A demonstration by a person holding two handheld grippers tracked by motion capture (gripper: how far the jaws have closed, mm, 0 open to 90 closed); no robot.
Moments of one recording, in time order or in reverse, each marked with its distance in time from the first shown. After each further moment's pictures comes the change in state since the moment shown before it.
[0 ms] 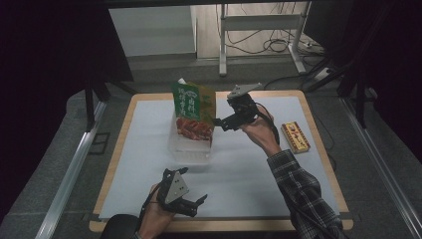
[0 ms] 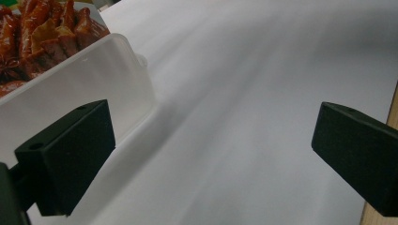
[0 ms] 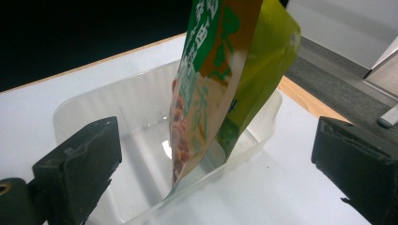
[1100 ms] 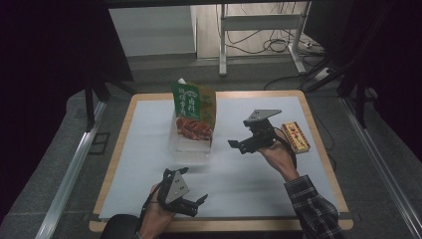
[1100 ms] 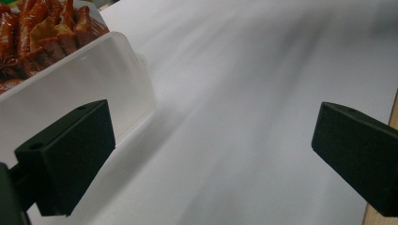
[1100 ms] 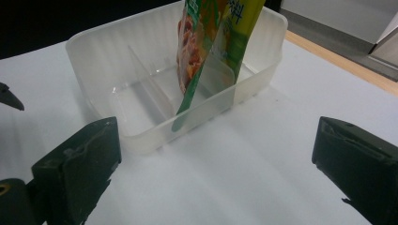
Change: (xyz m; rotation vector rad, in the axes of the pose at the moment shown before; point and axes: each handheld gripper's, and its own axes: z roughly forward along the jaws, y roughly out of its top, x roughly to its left) left arm 0.000 -0.001 0.002 0.000 0.000 -0.006; right arm 0.010 -0.076 -0.031 0.013 -0.001 0.059
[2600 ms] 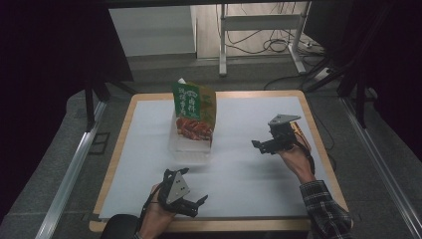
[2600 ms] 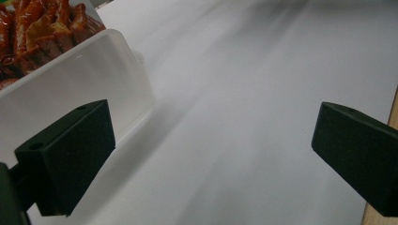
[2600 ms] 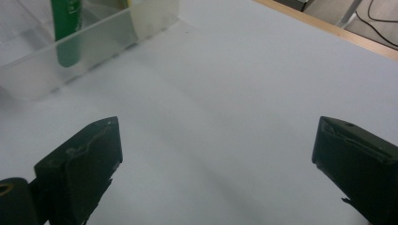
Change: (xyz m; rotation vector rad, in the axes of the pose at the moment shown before) left arm -0.002 0.000 0.001 0.009 0.000 0.008; right arm -0.049 -0.054 -0.021 0.096 -0.219 0.081
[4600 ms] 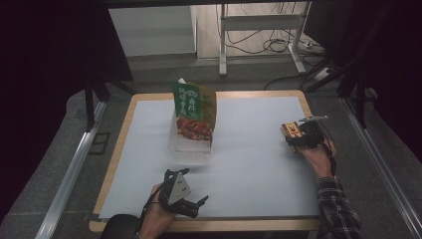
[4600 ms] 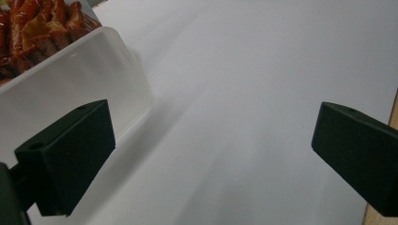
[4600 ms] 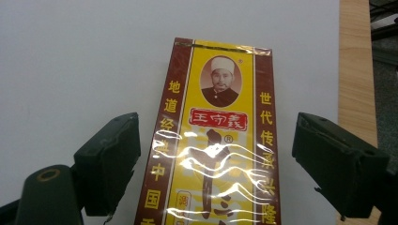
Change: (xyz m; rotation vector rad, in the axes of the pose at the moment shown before) left arm -0.002 0.000 0.002 0.011 0.000 0.015; right arm -0.090 -0.061 -0.006 0.163 -0.323 0.251
